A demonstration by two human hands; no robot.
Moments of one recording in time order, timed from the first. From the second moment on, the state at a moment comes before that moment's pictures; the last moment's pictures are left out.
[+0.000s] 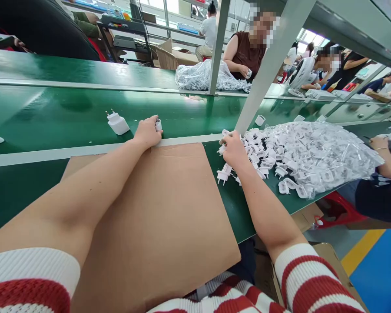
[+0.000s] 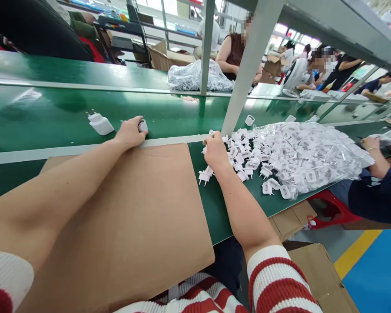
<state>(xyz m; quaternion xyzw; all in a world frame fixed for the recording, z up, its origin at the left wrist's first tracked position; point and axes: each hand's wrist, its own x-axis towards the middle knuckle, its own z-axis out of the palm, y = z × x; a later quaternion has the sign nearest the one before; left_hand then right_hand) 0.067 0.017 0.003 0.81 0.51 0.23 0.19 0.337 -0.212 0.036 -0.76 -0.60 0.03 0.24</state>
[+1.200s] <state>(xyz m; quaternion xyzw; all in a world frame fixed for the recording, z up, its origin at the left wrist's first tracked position) 0.043 -0.187 0.016 0.78 0.33 0.27 0.46 0.247 -0.260 0.058 -0.56 -0.70 0.17 0.40</state>
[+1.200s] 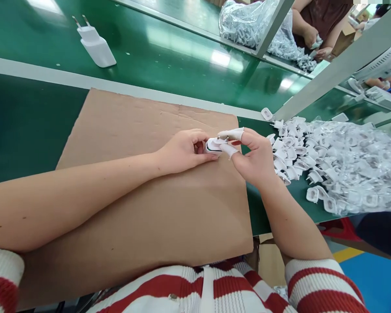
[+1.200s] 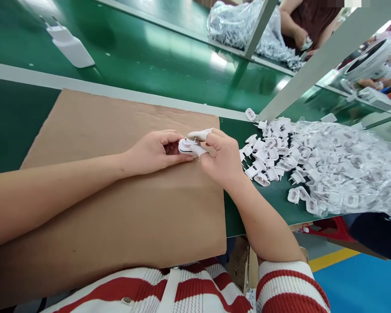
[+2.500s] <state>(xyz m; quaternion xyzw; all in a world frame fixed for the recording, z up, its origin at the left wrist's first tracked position) 0.039 -0.160 0.053 0.66 0.35 0.10 0.65 0.246 -0.257 0.062 -0.59 -0.73 0.13 0.31</state>
